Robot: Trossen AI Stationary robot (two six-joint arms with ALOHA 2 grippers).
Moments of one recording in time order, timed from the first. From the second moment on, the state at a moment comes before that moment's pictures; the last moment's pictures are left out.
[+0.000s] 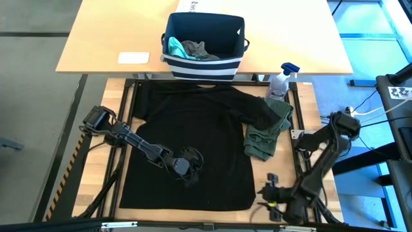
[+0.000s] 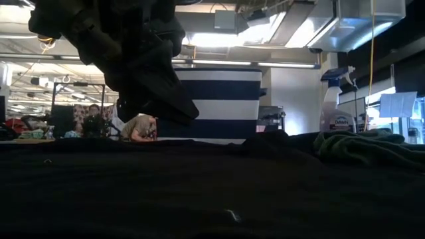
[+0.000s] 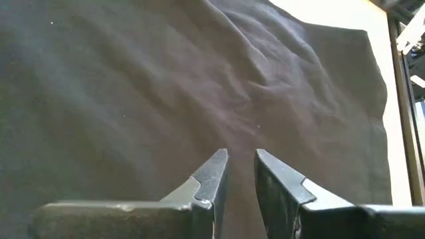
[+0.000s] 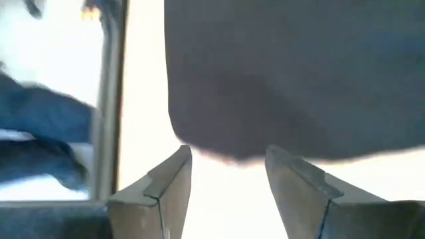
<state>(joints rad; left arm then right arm) -0.40 1.74 0.83 0.20 -0.33 -0.80 1.08 1.58 0.90 -0.45 0.51 1.07</state>
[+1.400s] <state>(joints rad) -0.41 1.74 0.83 0.20 -0.34 -0.80 0.98 1.65 0.83 -0.10 0.46 0.94</state>
